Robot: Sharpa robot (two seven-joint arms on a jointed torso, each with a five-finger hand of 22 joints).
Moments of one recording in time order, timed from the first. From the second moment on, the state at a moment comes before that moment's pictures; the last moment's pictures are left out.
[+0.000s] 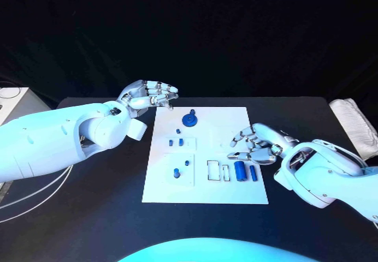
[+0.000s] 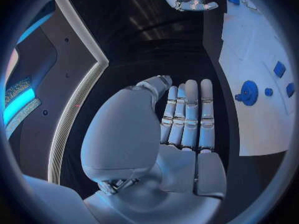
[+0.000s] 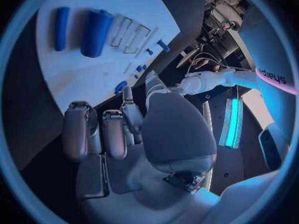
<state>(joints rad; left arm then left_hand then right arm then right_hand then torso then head) 1.25 -0.94 -0.05 1.52 -0.11 -0.16 0.34 1.48 -0.24 0.45 0.17 0.33 0.94 0.16 0.30 0.37 1.00 0.11 0.41 0.12 0.95 0.06 1.00 0.47 0.17 0.85 0.16 0.66 0.87 1.22 -1.02 -0.18 1.86 -1.24 -0.47 -0.22 1.30 -0.12 0.01 0.29 0.10 0.96 0.12 0.27 0.44 1.40 0.03 1.35 1.22 1.46 -0.03 1.48 1.29 0.06 1.46 0.07 1.33 1.31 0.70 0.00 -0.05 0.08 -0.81</state>
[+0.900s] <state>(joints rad) 1.24 -0.95 -0.05 1.53 -0.13 -0.17 0.34 1.42 -0.26 0.37 0.24 0.33 0.93 0.16 0.28 0.37 1.06 0.10 0.46 0.18 0.96 0.05 1.01 0.50 0.17 0.88 0.17 0.59 0.82 1.14 -1.05 -0.20 1.88 -1.29 -0.42 -0.46 1.24 -0.07 -0.14 0.29 0.11 0.99 0.10 0.31 0.46 1.46 0.02 1.44 1.31 1.47 -0.04 1.53 1.31 0.05 1.46 0.06 1.43 1.31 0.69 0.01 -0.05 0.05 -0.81</state>
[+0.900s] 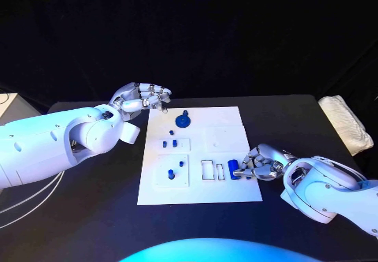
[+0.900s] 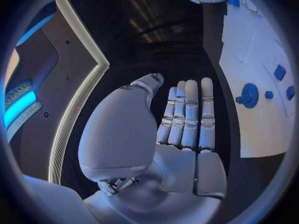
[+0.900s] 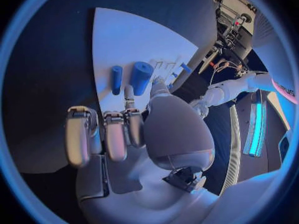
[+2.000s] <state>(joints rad) 1.24 -0.95 -0.05 1.54 -0.13 -0.14 0.34 1.43 -0.26 0.37 0.25 0.33 0.93 0.16 0.28 0.37 1.06 0.10 0.47 0.19 0.96 0.05 1.01 0.51 0.17 0.89 0.17 0.58 0.81 1.11 -0.94 -0.19 1.81 -1.33 -0.49 -0.52 1.37 -0.04 -0.06 0.28 0.18 1.01 0.10 0.31 0.44 1.47 0.01 1.45 1.31 1.46 -0.05 1.55 1.31 0.03 1.46 0.06 1.48 1.31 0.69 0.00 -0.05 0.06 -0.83</state>
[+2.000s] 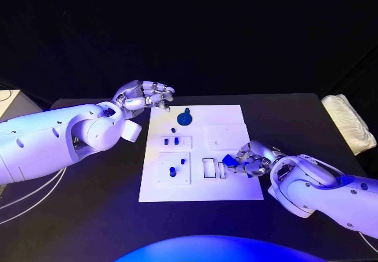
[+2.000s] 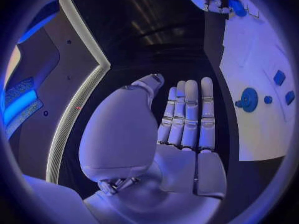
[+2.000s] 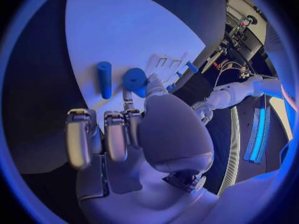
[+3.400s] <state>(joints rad) 1.24 -0.95 -0.05 1.53 -0.13 -0.12 0.33 1.44 -0.25 0.37 0.25 0.33 0.93 0.16 0.28 0.37 1.05 0.09 0.48 0.20 0.96 0.04 1.01 0.51 0.17 0.89 0.16 0.57 0.81 1.13 -0.86 -0.19 1.84 -1.14 -0.48 -0.51 1.24 -0.03 -0.03 0.29 0.09 1.05 0.10 0.33 0.44 1.46 0.00 1.46 1.31 1.46 -0.06 1.55 1.31 0.02 1.47 0.04 1.50 1.31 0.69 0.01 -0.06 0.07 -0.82</state>
